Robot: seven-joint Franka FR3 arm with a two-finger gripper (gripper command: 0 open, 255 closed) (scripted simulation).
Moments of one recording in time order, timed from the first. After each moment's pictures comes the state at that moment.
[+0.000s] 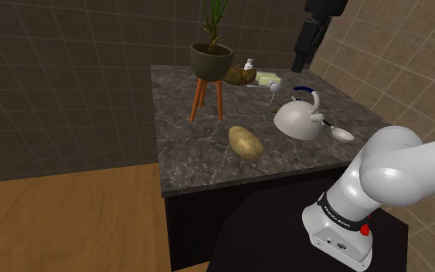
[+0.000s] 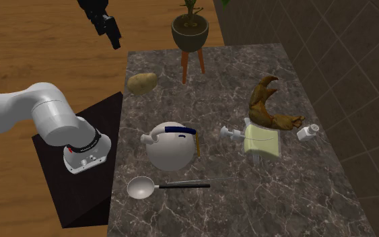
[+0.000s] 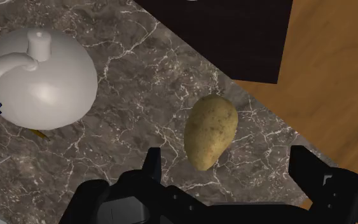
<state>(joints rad) 0.02 -0.80 0.07 -2.26 0.05 1.42 -0.06</state>
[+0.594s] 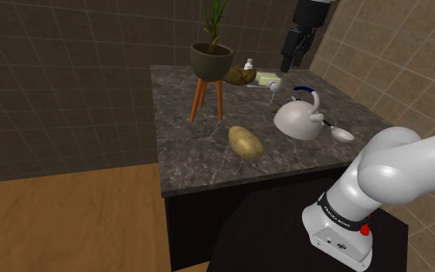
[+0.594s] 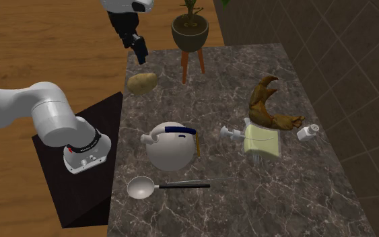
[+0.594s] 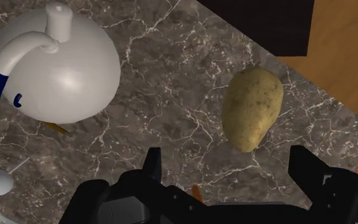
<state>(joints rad) -0.05 -0.70 -0.05 -2.29 -0.01 1.57 -0.12</state>
